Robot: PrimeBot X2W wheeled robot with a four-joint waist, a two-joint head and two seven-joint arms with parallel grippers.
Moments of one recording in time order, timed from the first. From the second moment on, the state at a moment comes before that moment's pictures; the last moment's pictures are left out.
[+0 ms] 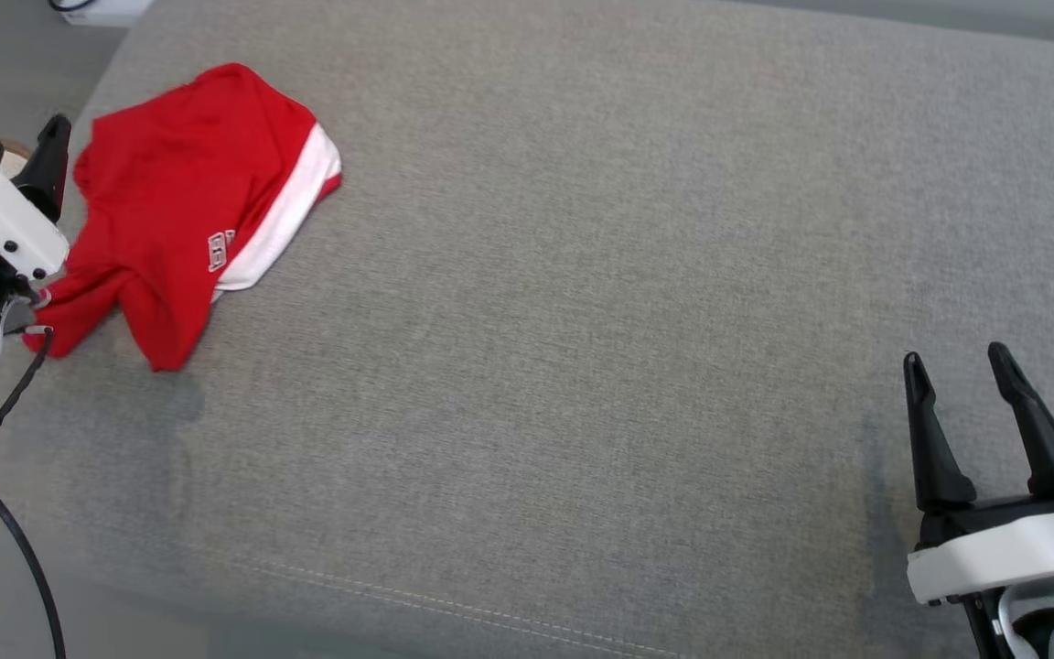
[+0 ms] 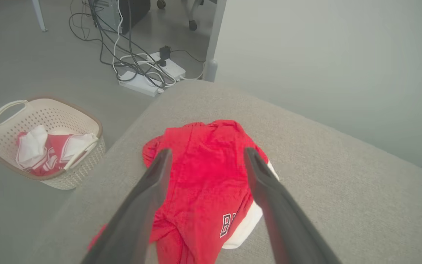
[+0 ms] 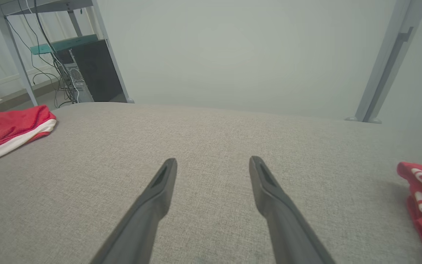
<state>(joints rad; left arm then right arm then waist) -0.89 0.44 -0.27 0.78 -0.84 -0.01 0.23 -0.03 -0.05 -0.05 -0.12 0.11 0.13 -0.04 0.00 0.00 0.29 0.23</state>
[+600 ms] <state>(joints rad) -0.94 0.38 -0.26 1.15 -0.93 -0.11 0.32 -0.12 -0.07 -0.03 -0.12 0.11 0.13 -0.04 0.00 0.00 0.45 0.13</state>
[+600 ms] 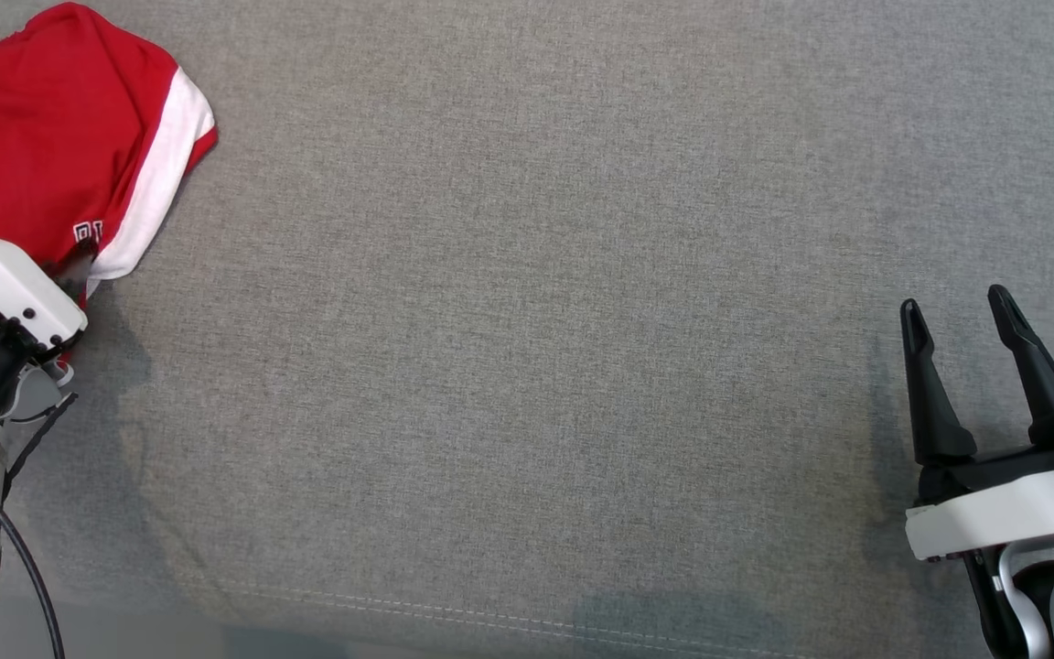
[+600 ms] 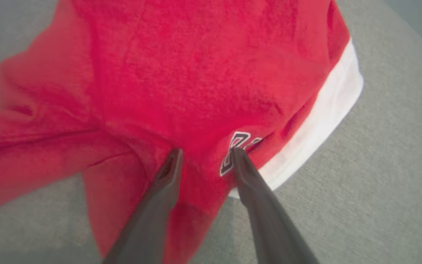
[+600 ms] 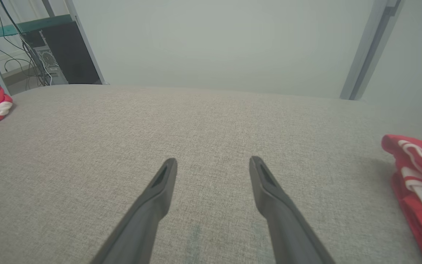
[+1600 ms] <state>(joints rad) -0.92 0.36 -0.36 0.80 -0.76 -0.03 -0.24 -0.05 -0.05 -0.10 -0.11 0.14 0.13 -0.07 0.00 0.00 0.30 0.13</state>
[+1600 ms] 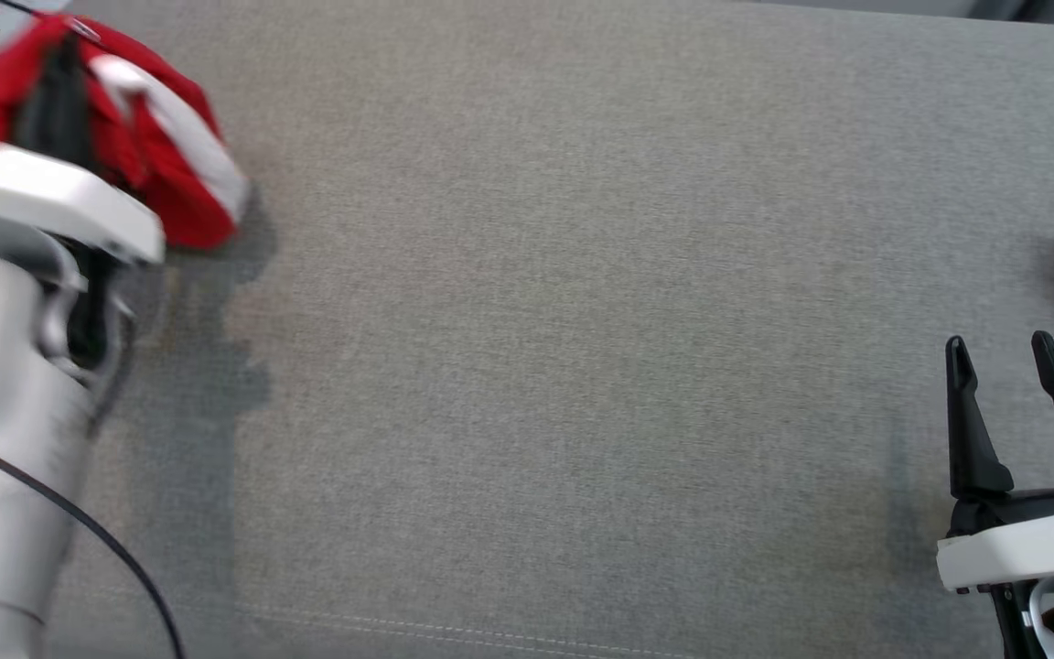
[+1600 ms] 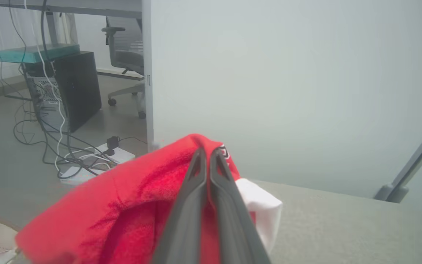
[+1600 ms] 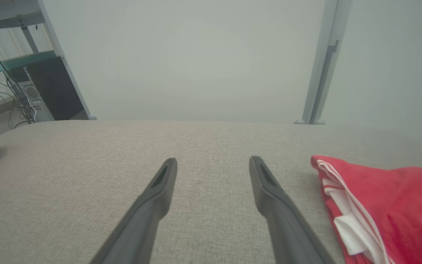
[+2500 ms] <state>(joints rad) -0.62 0.21 -0.69 0.19 -0.64 0.14 0.02 -0.07 -0.04 -0.03 0.05 0.31 0.13 -0.22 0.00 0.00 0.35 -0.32</state>
